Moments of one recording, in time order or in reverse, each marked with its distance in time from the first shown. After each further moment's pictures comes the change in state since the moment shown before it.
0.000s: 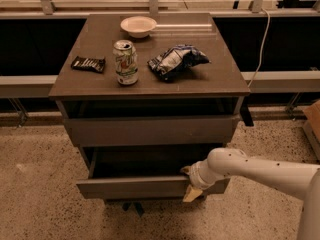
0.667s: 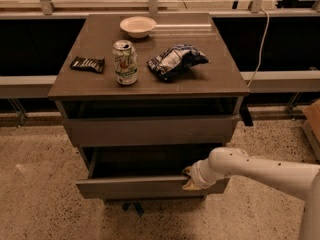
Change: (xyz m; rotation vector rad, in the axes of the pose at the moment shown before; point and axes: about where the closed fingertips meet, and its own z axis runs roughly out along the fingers) arm 0.001 -0.002 -0.002 0.004 0.002 0.000
